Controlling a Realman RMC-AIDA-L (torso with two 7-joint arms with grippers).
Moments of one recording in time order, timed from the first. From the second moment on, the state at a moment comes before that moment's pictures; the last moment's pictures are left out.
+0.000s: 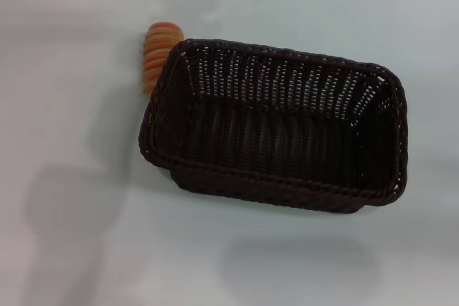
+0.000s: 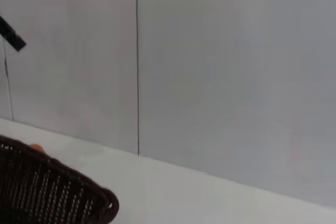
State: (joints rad) left arm -1.14 -2.02 1.07 1.18 2.89 1.47 -2.88; right arm -0.10 2.03 2.35 1.21 -1.55 1.37 -1.75
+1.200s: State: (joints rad) left arm -1.14 -1.96 1.14 0.75 2.89 1.22 -2.88; right arm -0.06 2.07 2.33 1.28 -1.55 1.45 -1.71
